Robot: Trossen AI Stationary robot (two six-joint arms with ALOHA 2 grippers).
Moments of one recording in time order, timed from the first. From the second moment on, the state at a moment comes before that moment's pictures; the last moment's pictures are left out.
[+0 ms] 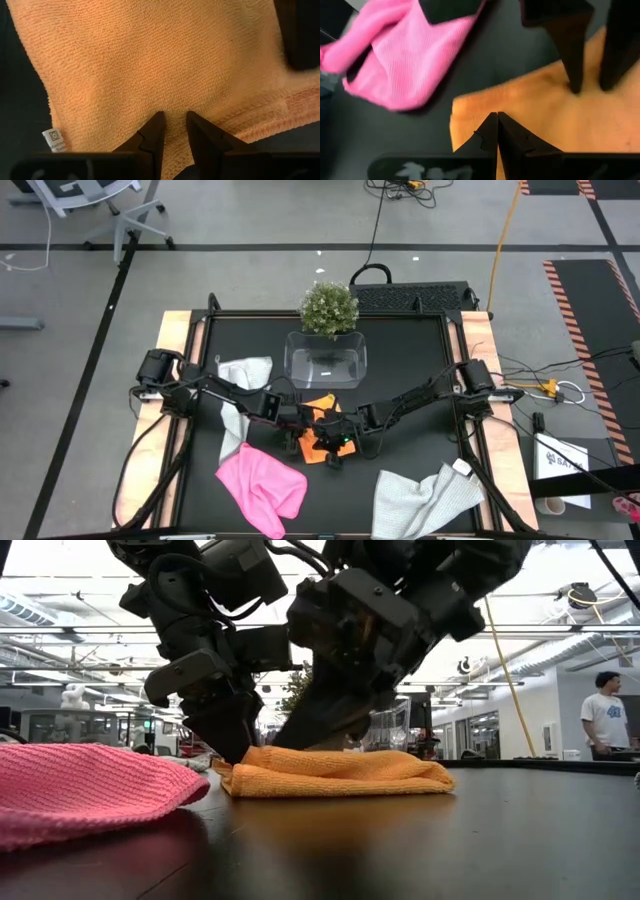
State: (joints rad) left arm -0.18 1.79 0.96 -0.24 -0.05 -0.14; right arm 0.21 1.98 1.09 0.19 -0.10 0.37
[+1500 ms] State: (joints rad) left arm -0.15 1.79 0.96 -0.24 -0.08 -0.17; right arm 0.27 1.83 0.99 0.00 -0.05 0.47
